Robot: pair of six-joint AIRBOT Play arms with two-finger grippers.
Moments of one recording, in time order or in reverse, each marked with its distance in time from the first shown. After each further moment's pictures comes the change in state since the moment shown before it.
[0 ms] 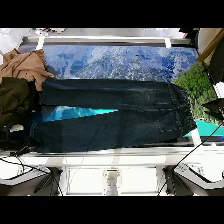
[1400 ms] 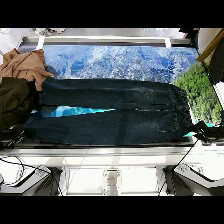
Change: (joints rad) left arm -0.038 0.163 0.079 -0.163 0.023 -0.119; right arm -0.006 -0.051 -0.403 -0.311 -0.406 -0.041
